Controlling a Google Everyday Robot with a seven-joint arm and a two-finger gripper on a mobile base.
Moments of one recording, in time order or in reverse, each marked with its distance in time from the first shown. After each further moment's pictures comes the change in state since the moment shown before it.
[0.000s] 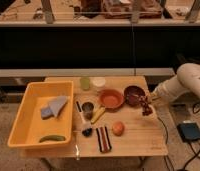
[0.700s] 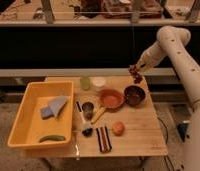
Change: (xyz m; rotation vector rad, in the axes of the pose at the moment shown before) arm 0.092 -0.181 -0.015 0.053 0.131 -0.113
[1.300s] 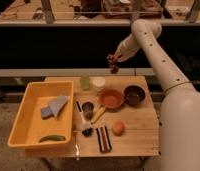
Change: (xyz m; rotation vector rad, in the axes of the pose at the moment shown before) arm -0.054 -0.110 0.043 0.145 -0.032 -0.097
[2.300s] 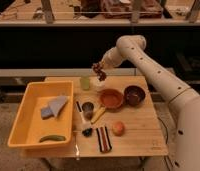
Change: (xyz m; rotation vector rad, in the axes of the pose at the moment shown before) arm -0.055 -0.030 0.031 0.084 0.019 -0.100
